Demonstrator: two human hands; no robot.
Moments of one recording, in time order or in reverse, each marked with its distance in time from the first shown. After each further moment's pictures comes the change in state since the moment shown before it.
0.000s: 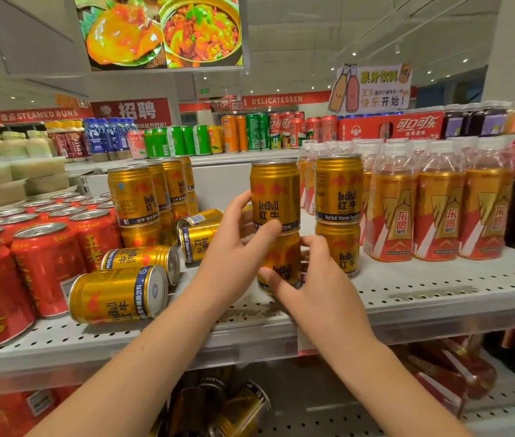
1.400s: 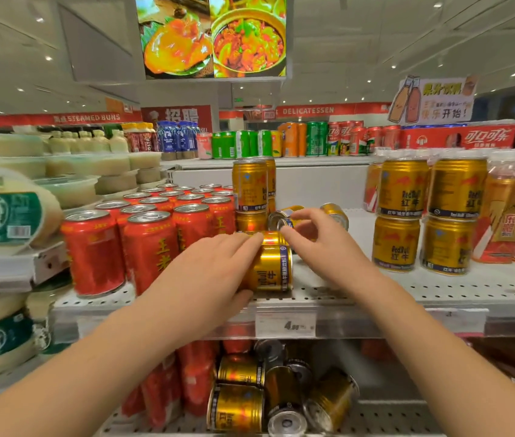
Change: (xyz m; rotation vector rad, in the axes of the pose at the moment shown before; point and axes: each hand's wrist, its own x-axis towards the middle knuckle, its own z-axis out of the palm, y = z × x) left_hand -0.090 0.017 -0.202 1.390 -0.321 0.318; right_hand 0.029 -0.117 0.086 0.204 -0.232 -0.071
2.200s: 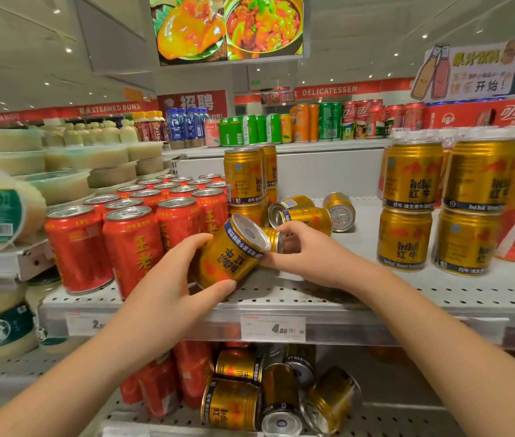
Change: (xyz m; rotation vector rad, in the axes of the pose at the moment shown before) left_hand -0.021 0.003 0.020 -0.730 0.185 -0.462; right_hand 0.021 0.032 0.006 0.033 -0.402 0.065
